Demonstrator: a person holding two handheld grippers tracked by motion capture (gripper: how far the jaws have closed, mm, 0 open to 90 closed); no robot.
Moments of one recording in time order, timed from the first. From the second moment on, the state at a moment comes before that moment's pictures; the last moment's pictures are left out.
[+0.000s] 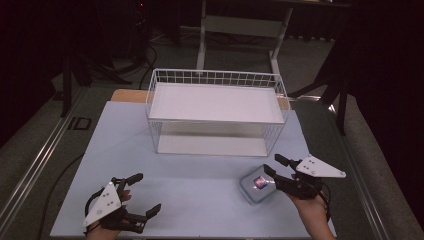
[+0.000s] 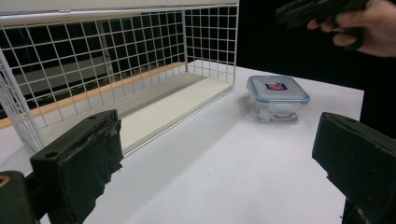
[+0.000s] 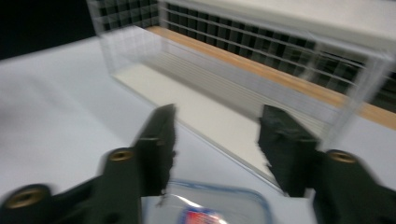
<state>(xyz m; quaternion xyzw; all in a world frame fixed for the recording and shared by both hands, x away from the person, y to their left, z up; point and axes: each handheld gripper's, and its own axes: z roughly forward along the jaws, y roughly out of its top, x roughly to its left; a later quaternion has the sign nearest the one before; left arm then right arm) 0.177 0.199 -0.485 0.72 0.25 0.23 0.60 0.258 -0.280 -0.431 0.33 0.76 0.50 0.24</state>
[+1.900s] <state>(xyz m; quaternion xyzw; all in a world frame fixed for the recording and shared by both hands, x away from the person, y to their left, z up) 0.179 0.191 -0.491 0.74 0.25 0.22 0.58 0.259 -0.260 -0.530 0.33 0.86 0.38 0.08</state>
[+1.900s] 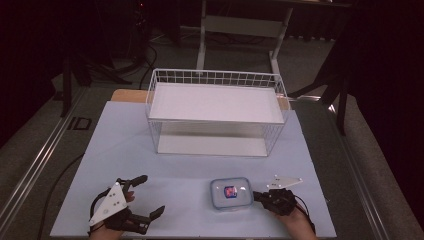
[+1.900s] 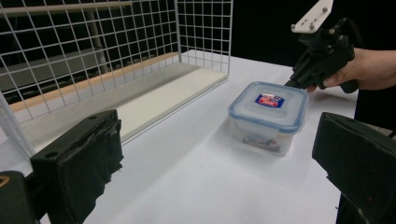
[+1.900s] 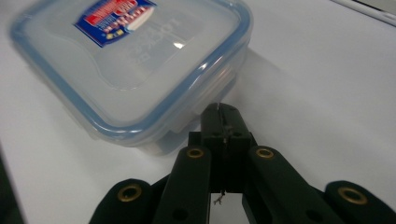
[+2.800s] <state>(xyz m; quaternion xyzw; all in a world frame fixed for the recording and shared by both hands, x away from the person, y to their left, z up) 0.179 0.186 -0.495 0.76 0.24 0.20 0.58 0.263 -0.182 -0.532 0.28 0.88 0.40 0.03</state>
